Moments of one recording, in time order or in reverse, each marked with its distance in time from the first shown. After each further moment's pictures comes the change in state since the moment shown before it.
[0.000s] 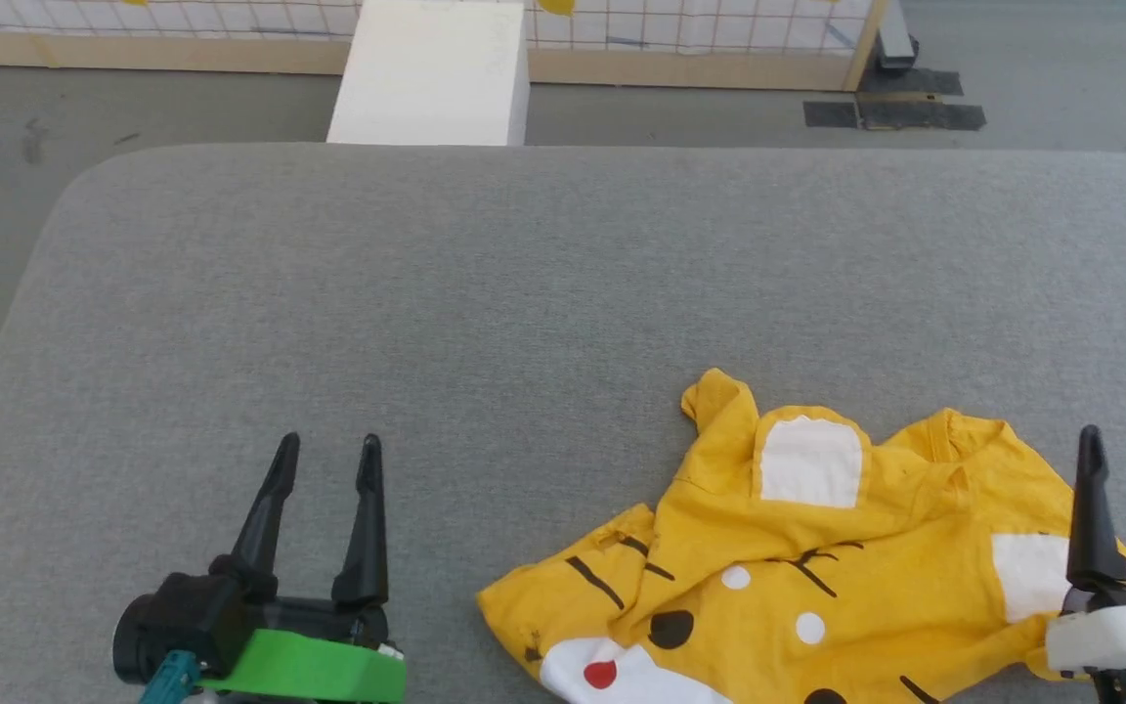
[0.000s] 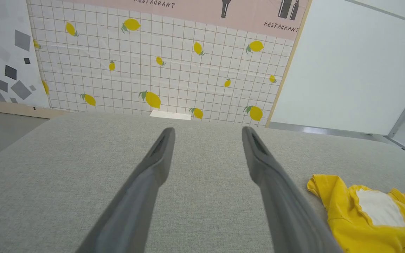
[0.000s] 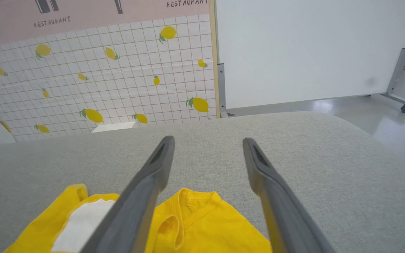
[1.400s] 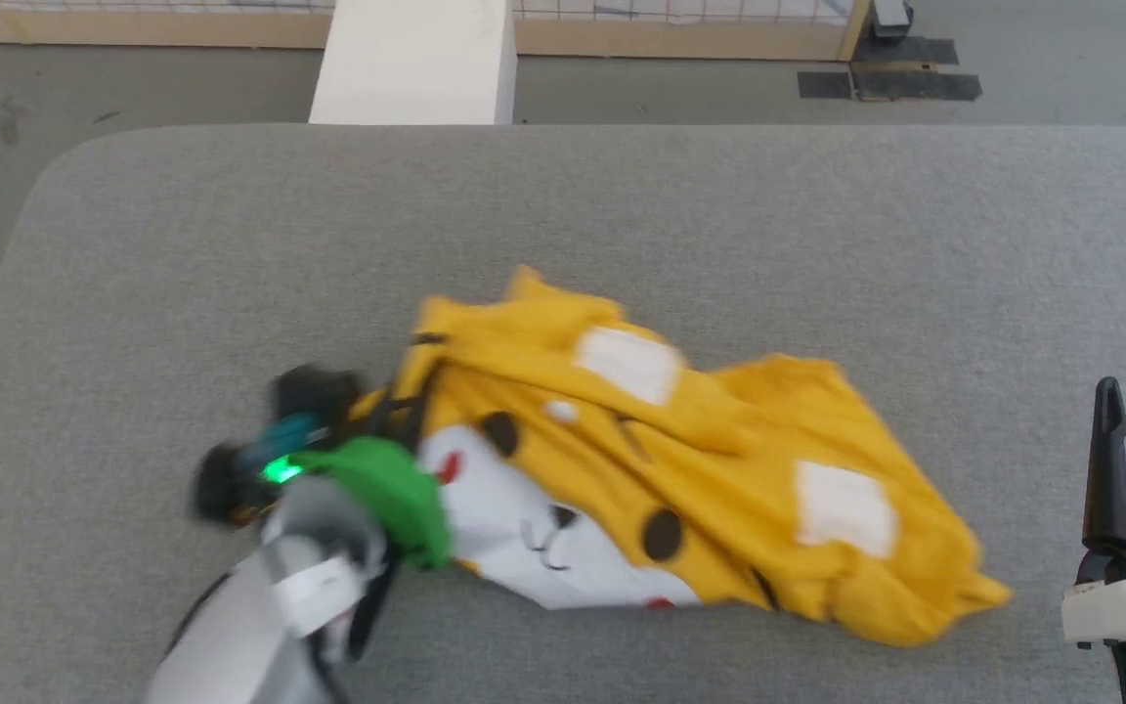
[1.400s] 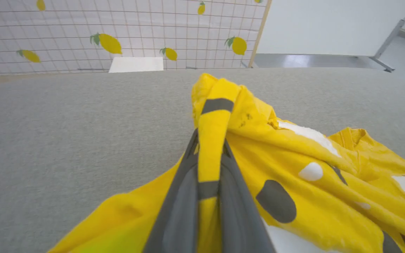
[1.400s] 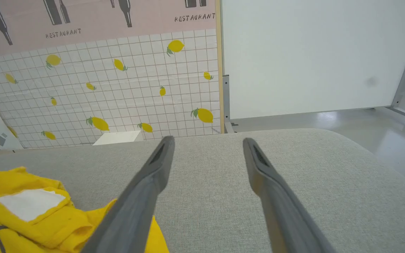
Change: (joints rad) left arm -0.458 0.257 -0.463 0.325 -0.329 0.233 0.243; right arm -0.011 0.002 0.003 -0.154 0.010 0.000 0.092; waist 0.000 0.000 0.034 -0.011
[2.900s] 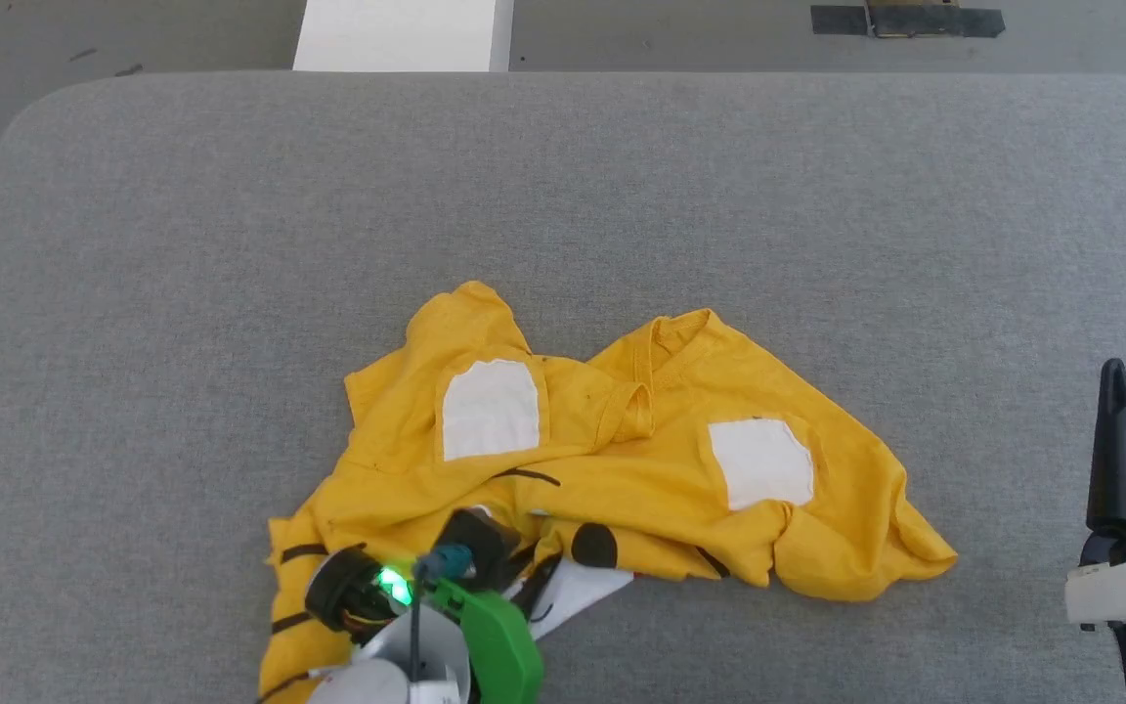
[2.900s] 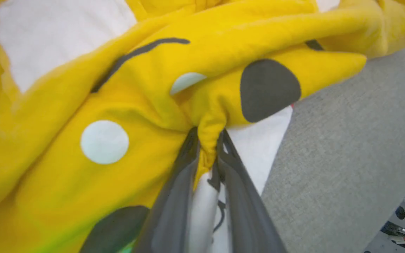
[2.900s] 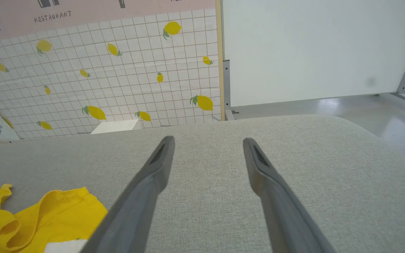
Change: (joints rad) left arm 0.111 0.051 -0.267 -0.044 0.094 -0.118 0.201; right arm -0.031 0.000 -0.003 0.004 0.010 0.000 0.011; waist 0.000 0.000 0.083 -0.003
